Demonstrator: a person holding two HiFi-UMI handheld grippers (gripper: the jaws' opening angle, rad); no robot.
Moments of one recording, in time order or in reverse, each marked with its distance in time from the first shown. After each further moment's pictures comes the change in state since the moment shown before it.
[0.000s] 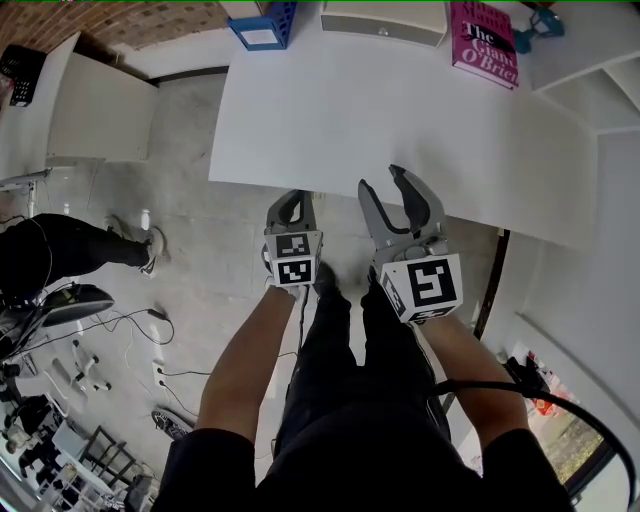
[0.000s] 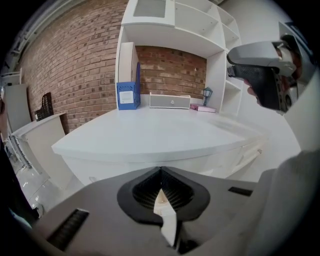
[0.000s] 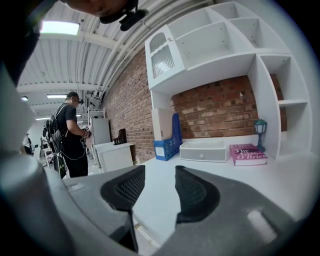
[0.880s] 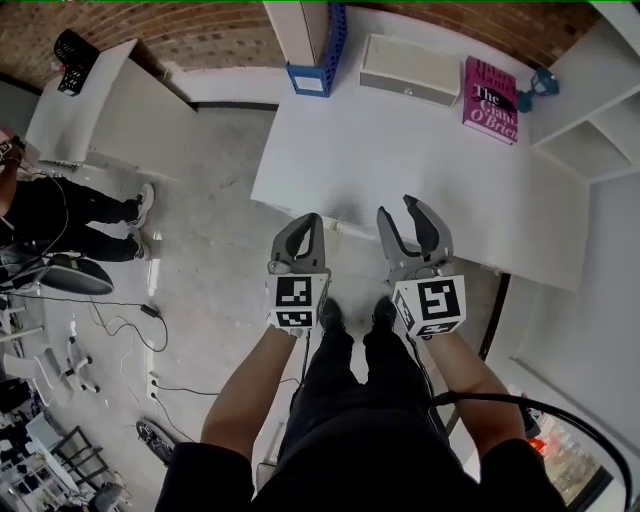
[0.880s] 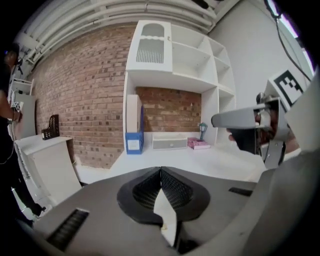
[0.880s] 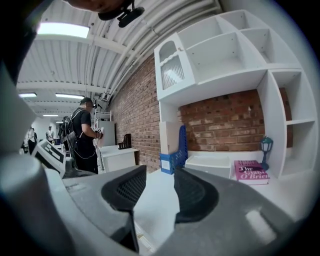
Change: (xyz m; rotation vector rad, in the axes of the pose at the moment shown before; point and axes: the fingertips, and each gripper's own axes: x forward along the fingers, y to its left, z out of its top) left arm -0.118 0.002 0.118 0.013 -0.306 0.016; right arm -0.019 0.021 0.056 -0.067 -0.066 0.046
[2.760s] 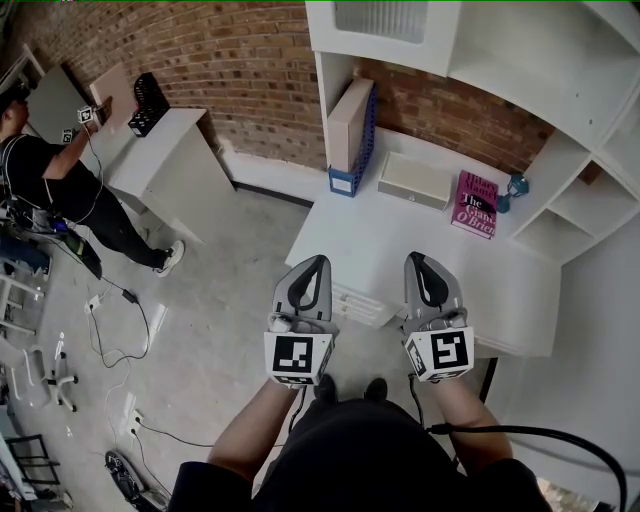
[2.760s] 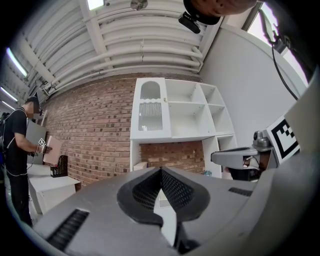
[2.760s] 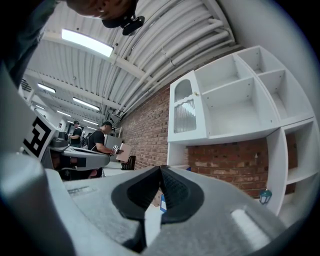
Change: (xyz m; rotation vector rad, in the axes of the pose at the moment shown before) left arm -0.151 -0.023 0.229 0.045 -0.428 0.086; right arm -0.081 0.030 0.184 -0.166 -0.278 0.055
